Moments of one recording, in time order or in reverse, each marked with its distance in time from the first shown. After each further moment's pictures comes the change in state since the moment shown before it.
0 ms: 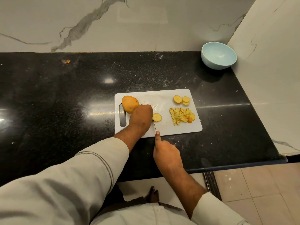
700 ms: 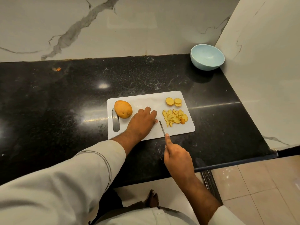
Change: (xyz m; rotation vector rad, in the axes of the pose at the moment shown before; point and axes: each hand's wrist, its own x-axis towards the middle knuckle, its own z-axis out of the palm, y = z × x) left_hand 0.008 0.000 0.033 0.272 0.133 0.375; right_hand -0.030 0.041 -0.018 0.192 0.211 0.043
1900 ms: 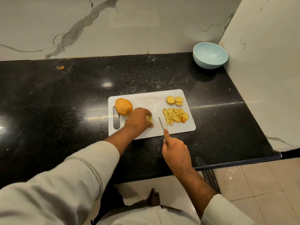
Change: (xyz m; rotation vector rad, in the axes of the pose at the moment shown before) left_hand -0.003 -0.005 -0.023 -0.453 -0.177 -0.382; right_hand 0.019 0.000 -0.002 0.062 -0.017 0.005
